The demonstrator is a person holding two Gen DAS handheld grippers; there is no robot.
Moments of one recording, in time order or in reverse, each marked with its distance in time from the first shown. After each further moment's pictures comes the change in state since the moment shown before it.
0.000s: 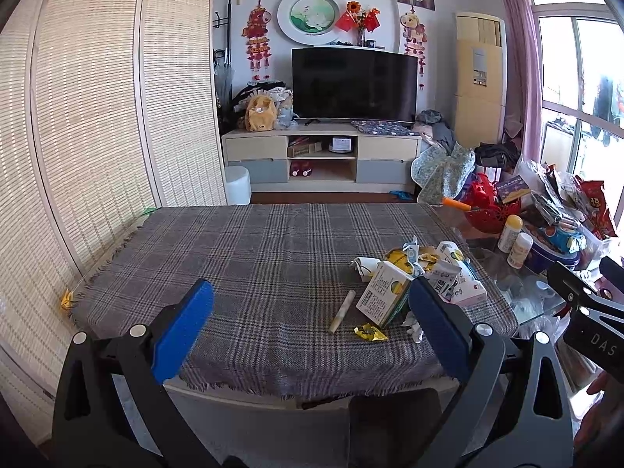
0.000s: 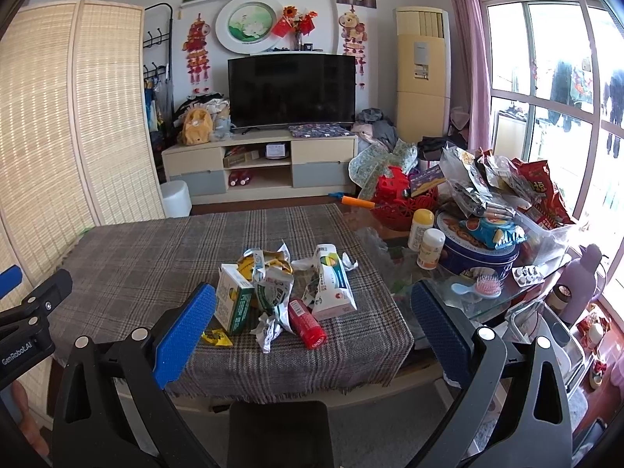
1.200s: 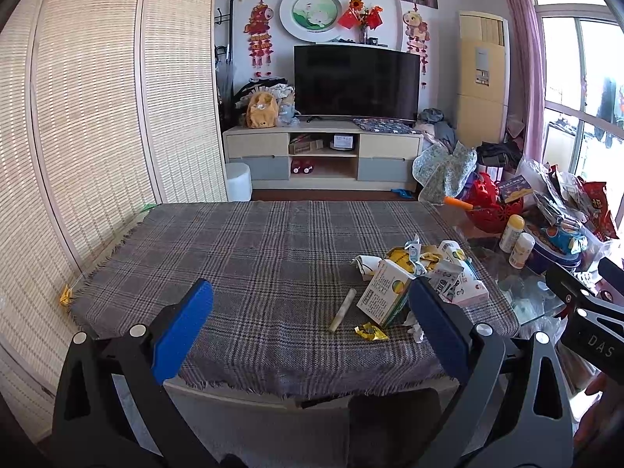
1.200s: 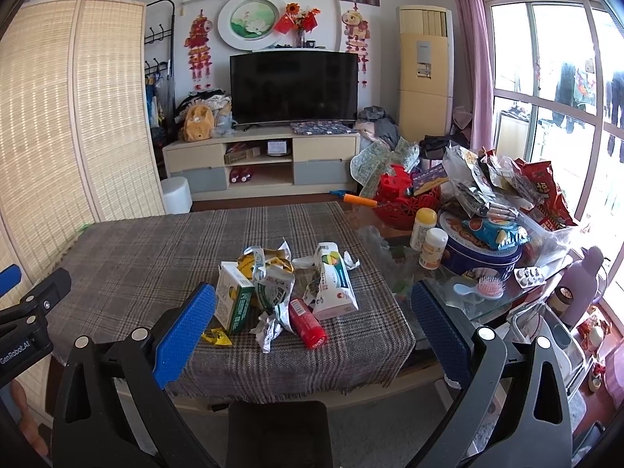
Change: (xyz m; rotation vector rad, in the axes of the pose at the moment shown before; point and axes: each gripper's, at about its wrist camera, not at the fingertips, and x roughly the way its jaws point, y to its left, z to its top) left arm 0.006 0.001 -0.003 -0.004 0.008 0.004; right arm 0.005 0.002 0.002 -0.007 0.009 0.005
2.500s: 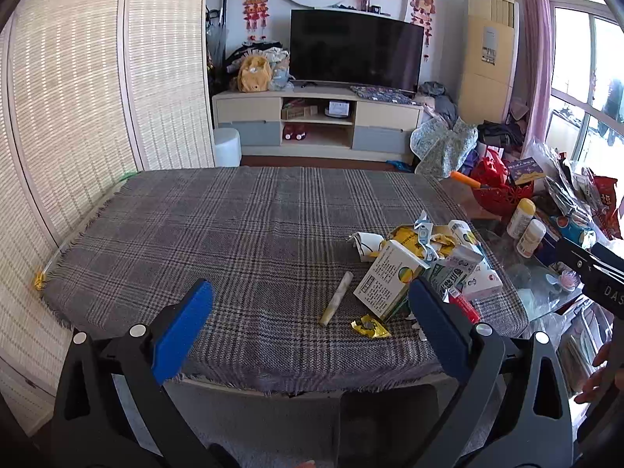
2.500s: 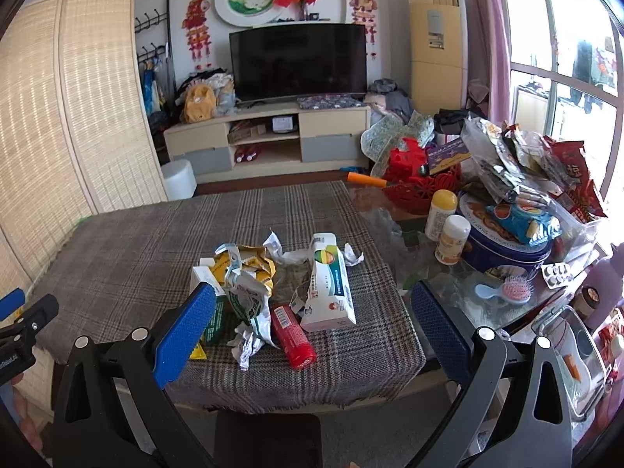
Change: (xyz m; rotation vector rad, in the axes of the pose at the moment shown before) left arm 0.084 -0.003 -0.004 -0.030 0.150 -0.043; right arm 0.096 -0.033 0.016 0.009 0.123 0.063
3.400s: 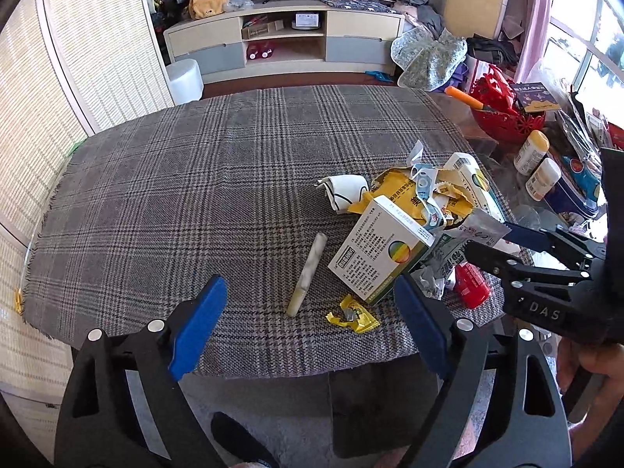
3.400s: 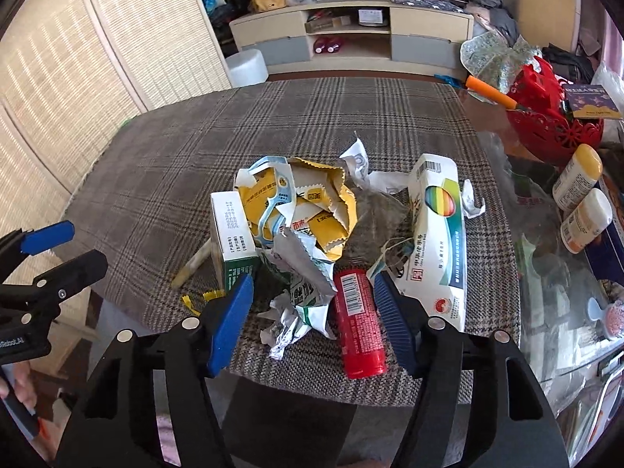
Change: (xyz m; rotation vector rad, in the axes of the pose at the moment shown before) left arm 0.106 -0.037 0.030 0.105 0.345 -0.055; right arm 0.139 0.037 -0.003 -0.156 0.407 0.301
